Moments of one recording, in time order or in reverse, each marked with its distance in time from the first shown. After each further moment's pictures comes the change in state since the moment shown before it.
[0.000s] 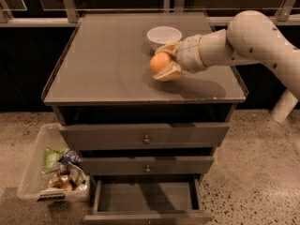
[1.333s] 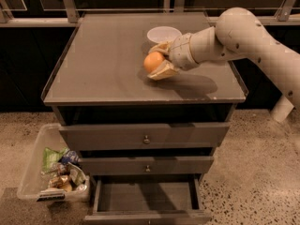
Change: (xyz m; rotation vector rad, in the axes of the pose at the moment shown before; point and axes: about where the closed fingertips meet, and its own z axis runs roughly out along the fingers) arm 0.000 -0.007 0.028 -0.044 0.004 -0.001
